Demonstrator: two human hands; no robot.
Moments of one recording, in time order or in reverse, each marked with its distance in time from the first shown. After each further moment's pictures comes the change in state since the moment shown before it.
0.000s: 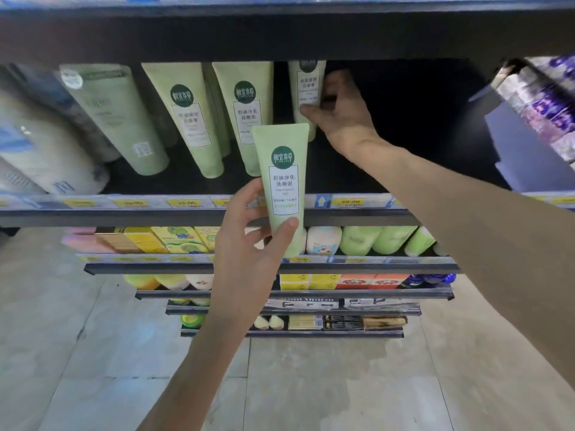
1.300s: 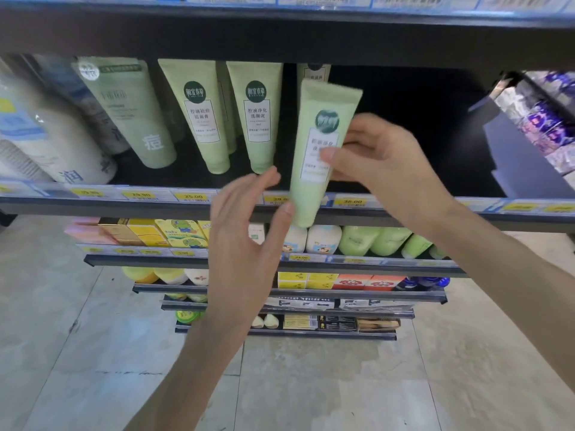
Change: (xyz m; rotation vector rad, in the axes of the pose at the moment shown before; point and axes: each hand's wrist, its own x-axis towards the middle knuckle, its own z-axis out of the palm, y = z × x) left_hand -0.003 0.008 -0.009 0.351 0.099 0.322; right_hand -0.126 -0.043 -0.060 0.384 -0.294 -0.062
